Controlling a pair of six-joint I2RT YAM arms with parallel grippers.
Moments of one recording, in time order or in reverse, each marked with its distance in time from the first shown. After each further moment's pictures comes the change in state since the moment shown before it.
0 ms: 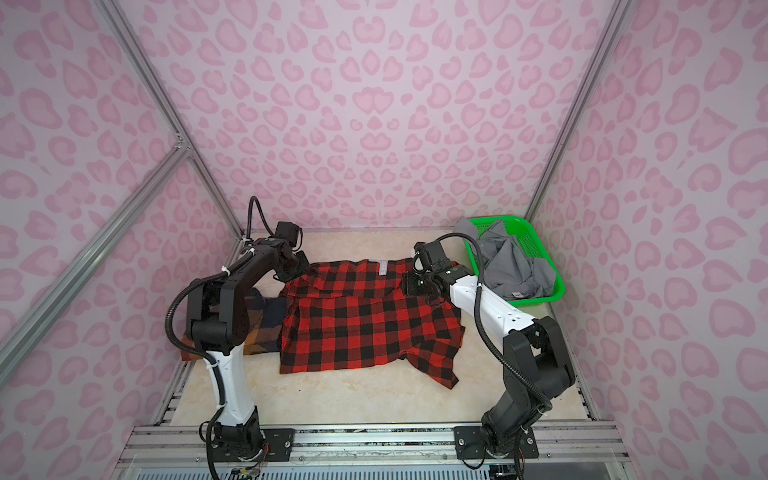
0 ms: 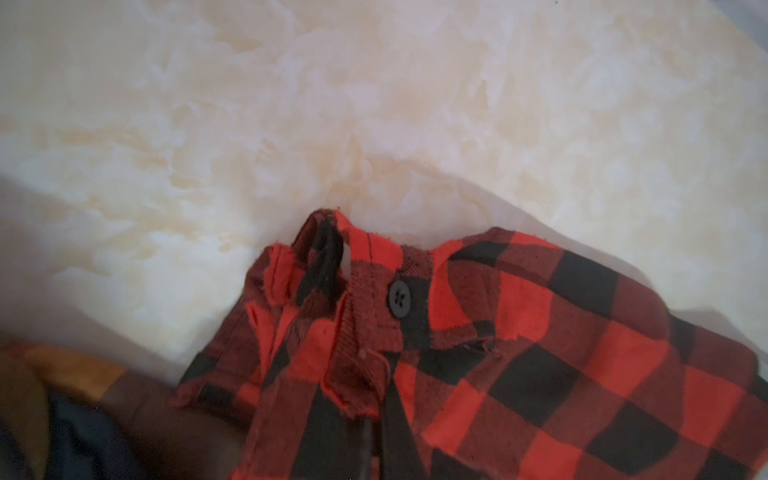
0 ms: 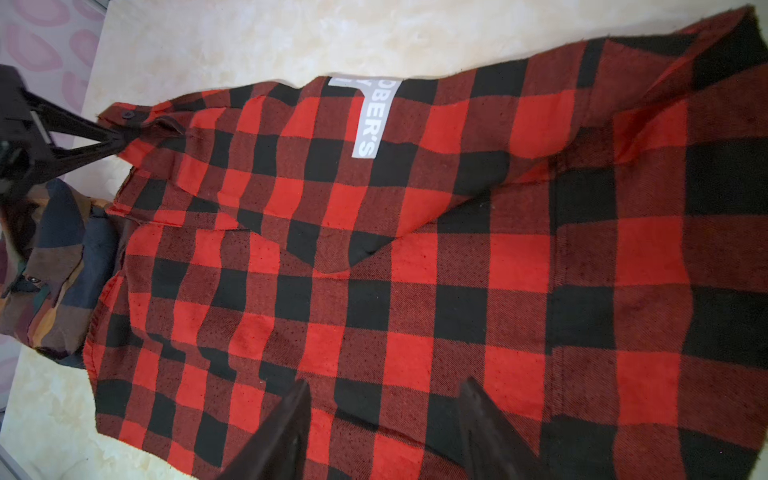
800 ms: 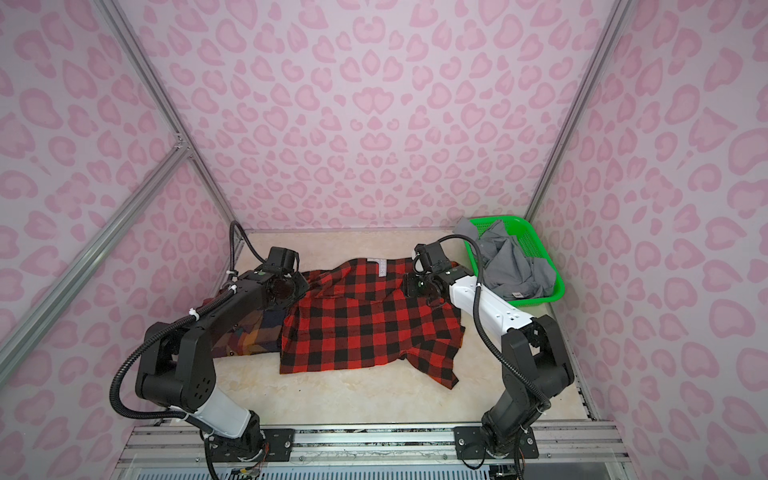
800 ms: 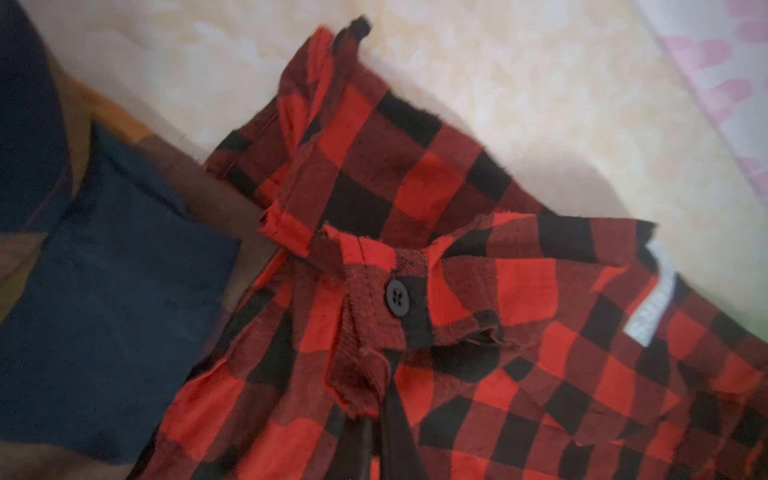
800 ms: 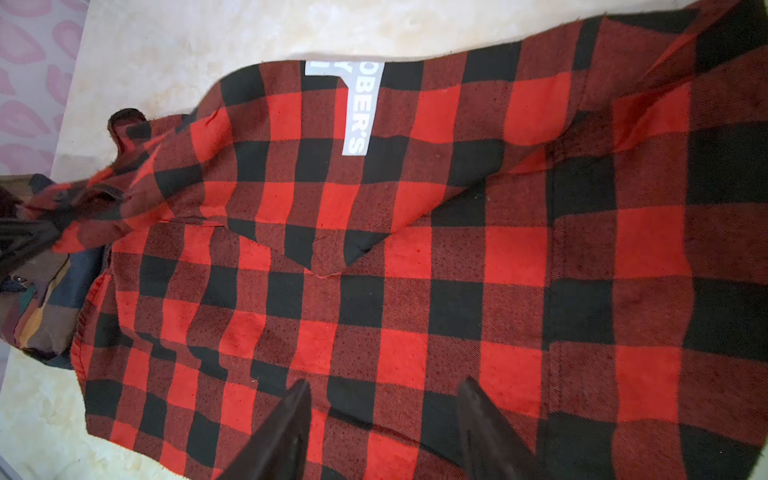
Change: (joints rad) left arm -0.079 -0.406 -0.517 0.179 0.023 -0.214; right arm -0.010 0.010 -0.006 -0.001 0.003 -0.002
